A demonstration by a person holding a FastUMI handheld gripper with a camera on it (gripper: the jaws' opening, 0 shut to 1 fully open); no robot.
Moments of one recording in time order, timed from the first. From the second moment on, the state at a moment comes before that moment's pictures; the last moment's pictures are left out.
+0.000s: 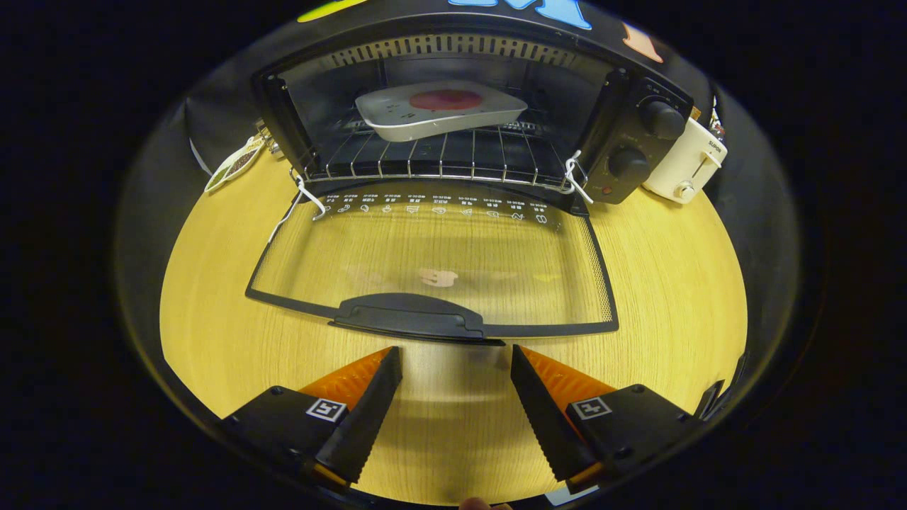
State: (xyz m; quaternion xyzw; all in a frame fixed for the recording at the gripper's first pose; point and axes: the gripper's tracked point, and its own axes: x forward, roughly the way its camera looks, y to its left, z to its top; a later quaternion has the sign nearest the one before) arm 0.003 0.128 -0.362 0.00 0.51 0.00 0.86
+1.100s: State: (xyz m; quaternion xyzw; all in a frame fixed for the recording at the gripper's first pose) arm 0.026 0.147 -0.242 0.04 0.36 0.02 0.93
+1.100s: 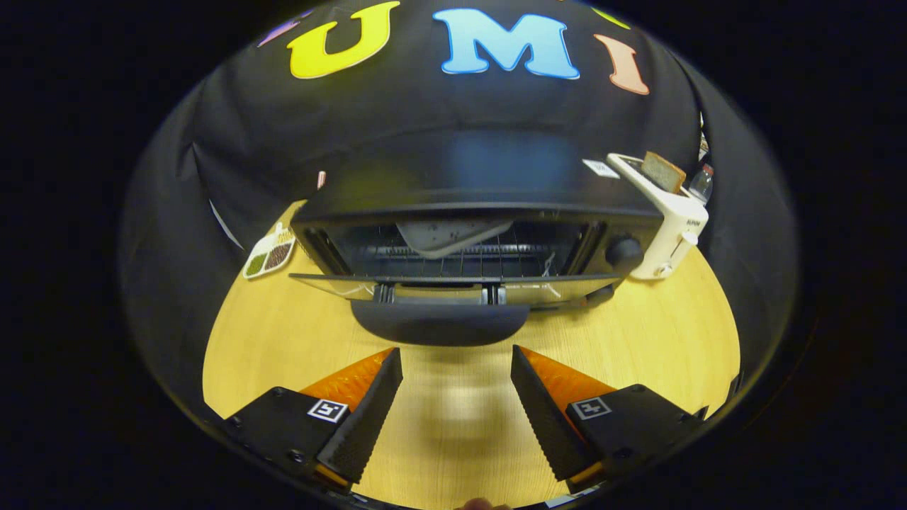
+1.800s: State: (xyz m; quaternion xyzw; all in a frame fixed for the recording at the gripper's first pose) arm -0.018 0.023 -0.017 -0.04 0.07 -0.05 0.99
